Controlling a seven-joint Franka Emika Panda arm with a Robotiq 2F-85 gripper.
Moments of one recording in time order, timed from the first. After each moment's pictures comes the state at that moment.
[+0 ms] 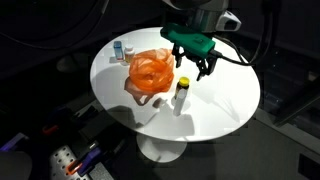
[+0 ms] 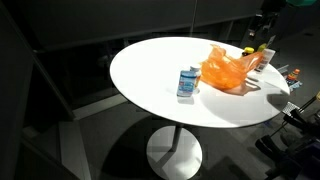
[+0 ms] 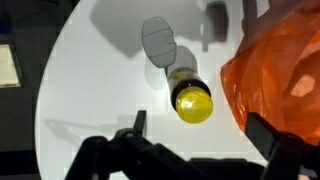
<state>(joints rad) -0.19 0.38 -0.14 -1.98 0.08 2.31 -0.31</state>
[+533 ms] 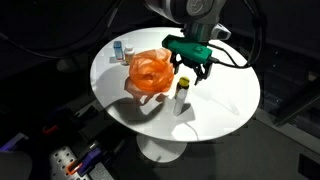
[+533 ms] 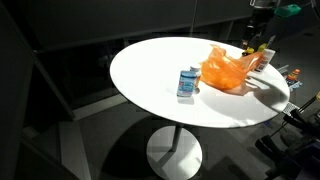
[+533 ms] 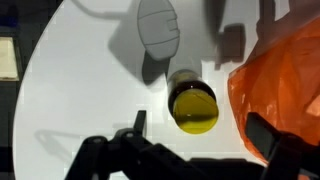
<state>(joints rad) -0.18 0.48 -0.11 -1.92 0.01 2.31 -0.32</state>
